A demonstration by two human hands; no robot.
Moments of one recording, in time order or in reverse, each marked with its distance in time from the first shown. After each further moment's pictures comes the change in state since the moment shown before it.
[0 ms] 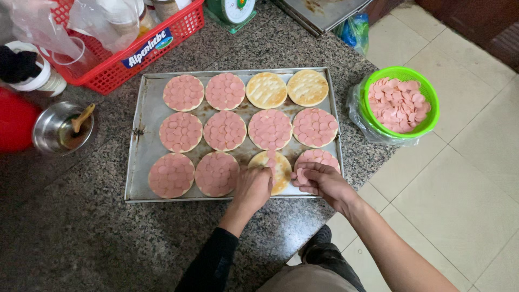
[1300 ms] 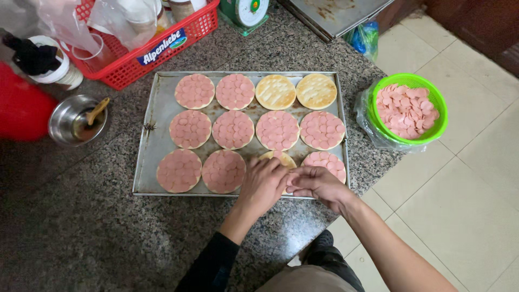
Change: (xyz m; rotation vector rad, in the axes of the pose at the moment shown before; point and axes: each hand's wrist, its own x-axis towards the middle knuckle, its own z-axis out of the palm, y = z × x) left_hand -0.010 0.035 -0.054 -0.036 0.306 0.275; right_hand 0.002 -0.001 0.018 -0.131 -0.219 -0.045
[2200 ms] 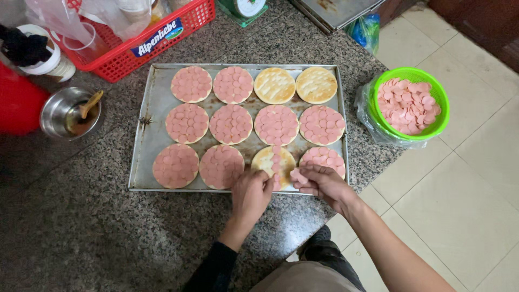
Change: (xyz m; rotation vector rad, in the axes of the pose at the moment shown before) left_hand -0.042 -0.010 0.034 -0.056 0.082 -0.426; right_hand 0.000 0.013 -0.012 0.171 0.222 0.093
